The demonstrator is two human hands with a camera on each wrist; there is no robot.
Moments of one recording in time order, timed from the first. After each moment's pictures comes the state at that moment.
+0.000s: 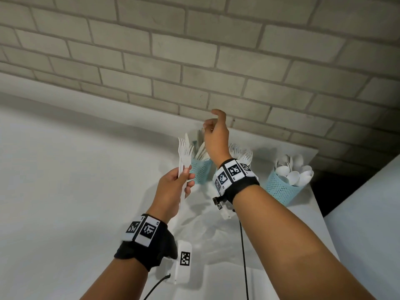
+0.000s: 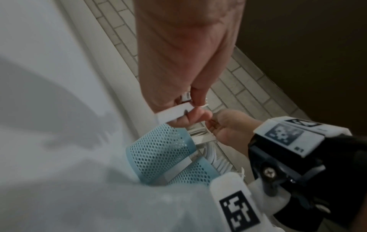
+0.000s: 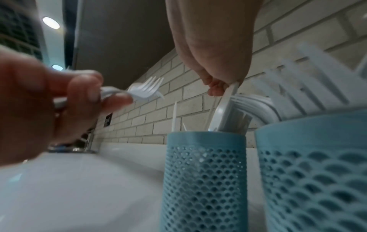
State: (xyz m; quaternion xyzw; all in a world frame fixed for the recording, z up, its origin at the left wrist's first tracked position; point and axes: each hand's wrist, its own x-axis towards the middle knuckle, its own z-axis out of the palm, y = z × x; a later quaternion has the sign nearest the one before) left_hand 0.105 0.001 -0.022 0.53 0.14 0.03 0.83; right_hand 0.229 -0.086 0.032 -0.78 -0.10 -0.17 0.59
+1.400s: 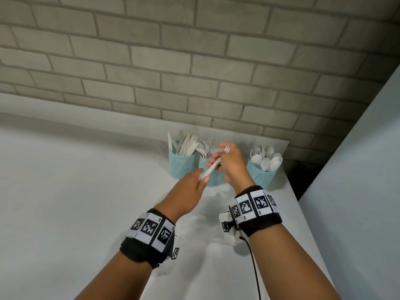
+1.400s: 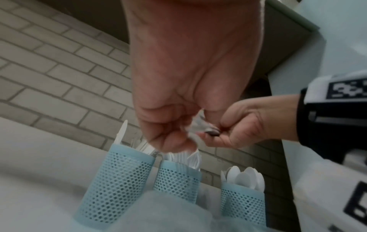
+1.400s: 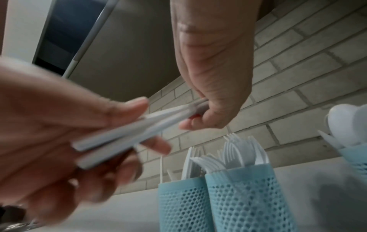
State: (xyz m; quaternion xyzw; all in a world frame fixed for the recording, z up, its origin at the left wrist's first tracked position) left_hand 0.075 -0.045 -0.005 0.90 -0.13 0.02 0.42; right_hand 0.139 -0.166 0.036 -0.67 0.08 -0.04 0.73
